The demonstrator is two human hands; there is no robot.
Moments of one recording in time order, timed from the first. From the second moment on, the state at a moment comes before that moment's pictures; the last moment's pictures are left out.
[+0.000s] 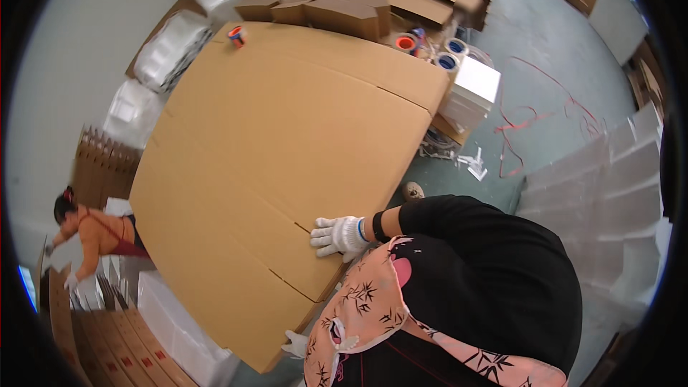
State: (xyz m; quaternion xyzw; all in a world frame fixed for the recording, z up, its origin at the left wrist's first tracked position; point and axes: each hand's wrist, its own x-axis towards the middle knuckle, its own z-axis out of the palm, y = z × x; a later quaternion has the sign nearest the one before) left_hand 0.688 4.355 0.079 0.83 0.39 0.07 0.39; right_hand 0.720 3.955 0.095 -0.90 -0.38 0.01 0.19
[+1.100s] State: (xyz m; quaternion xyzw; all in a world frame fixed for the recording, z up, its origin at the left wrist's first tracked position) left_hand 0.739 4.315 0.089 0.81 0.54 -0.08 0.19; right_hand 0.459 3.356 0.025 -0.55 0.68 -0.13 0.47
